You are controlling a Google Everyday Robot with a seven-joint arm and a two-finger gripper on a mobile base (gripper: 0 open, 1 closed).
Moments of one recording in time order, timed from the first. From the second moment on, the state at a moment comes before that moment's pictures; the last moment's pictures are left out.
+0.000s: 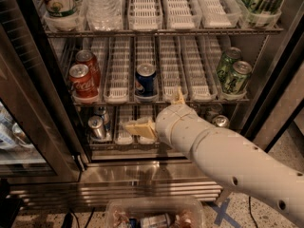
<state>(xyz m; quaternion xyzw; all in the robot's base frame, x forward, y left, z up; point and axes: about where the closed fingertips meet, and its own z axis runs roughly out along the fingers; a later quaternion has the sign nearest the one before) 0.527 -0.009 0.840 -0.31 0.75 0.07 0.58</state>
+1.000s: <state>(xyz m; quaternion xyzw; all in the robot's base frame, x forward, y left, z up) 0.530 -0.004 0.833 -0.25 0.74 0.08 0.62</state>
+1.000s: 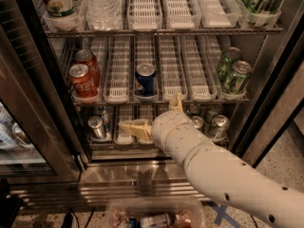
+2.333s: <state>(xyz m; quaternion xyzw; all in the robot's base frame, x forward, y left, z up) 0.577 0.003 0.850 -0.21 0.67 0.03 0.71</state>
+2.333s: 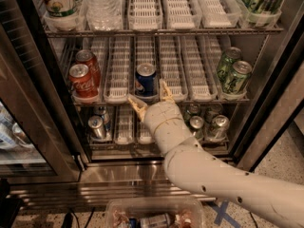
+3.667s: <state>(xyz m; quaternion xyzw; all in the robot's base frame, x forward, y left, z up) 0.595 -0.002 0.843 -0.17 0.67 0.01 0.73</state>
